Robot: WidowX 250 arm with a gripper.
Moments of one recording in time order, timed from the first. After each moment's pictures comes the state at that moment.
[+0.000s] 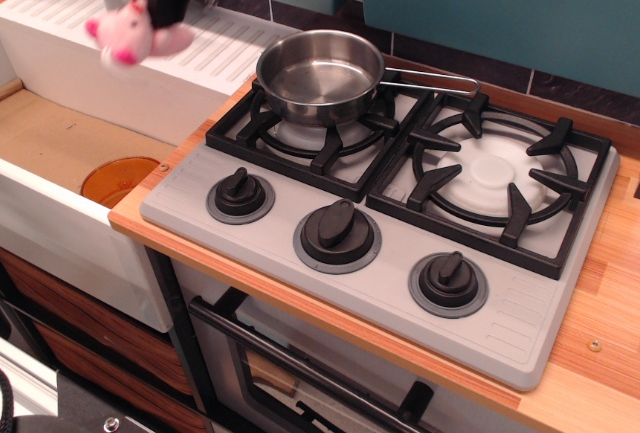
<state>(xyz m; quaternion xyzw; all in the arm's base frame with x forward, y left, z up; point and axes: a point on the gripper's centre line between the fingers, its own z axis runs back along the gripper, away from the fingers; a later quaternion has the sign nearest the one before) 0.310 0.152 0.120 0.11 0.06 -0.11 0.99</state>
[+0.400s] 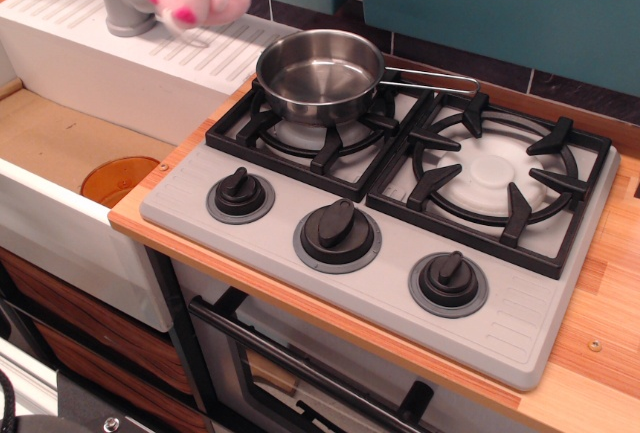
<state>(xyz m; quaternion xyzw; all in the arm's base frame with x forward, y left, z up) 0.353 0.138 0.121 0.01 0.07 -0.12 0.99</state>
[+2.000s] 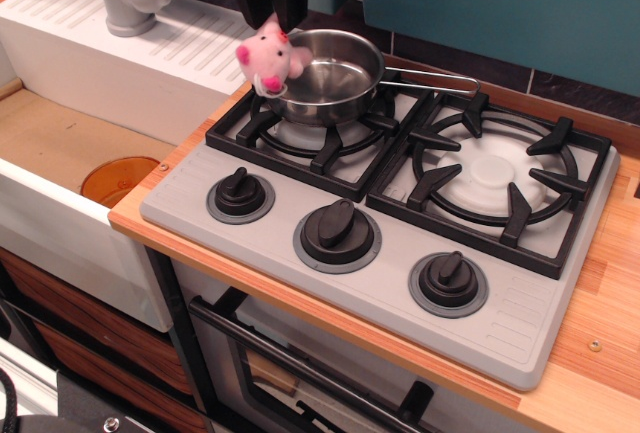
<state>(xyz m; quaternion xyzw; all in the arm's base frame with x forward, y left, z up) 0.366 0.111 0.094 -0.06 -0.03 0.01 1.00</state>
